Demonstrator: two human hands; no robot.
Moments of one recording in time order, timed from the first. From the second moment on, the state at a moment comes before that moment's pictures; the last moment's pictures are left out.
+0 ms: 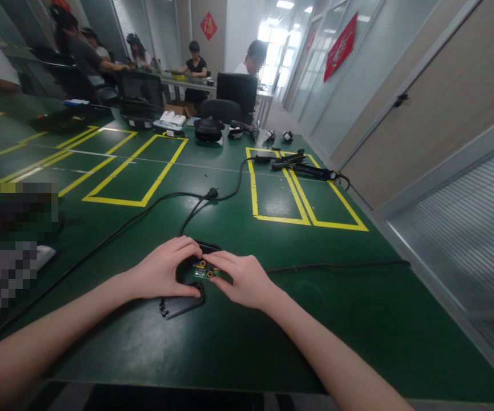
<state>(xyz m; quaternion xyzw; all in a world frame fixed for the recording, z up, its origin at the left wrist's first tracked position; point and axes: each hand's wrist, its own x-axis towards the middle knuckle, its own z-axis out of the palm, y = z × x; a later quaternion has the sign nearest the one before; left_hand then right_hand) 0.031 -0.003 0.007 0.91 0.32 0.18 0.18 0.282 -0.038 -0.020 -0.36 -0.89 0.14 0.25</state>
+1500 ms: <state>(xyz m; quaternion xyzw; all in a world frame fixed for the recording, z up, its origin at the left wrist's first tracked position) 0.048 0.101 0.007 0.74 0.49 0.40 0.24 0.271 -0.040 -0.010 -0.40 -0.87 0.18 0.24</state>
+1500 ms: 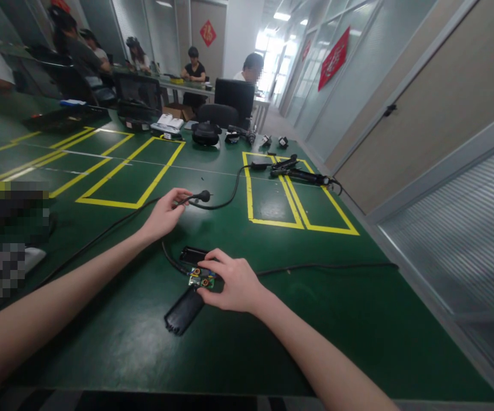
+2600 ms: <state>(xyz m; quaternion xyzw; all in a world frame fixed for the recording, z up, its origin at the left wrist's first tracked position) 0.002 0.080 0.006 0.71 0.63 0.29 0.13 0.263 -0.039 -0.013 -0.48 -0.83 0.11 0.24</state>
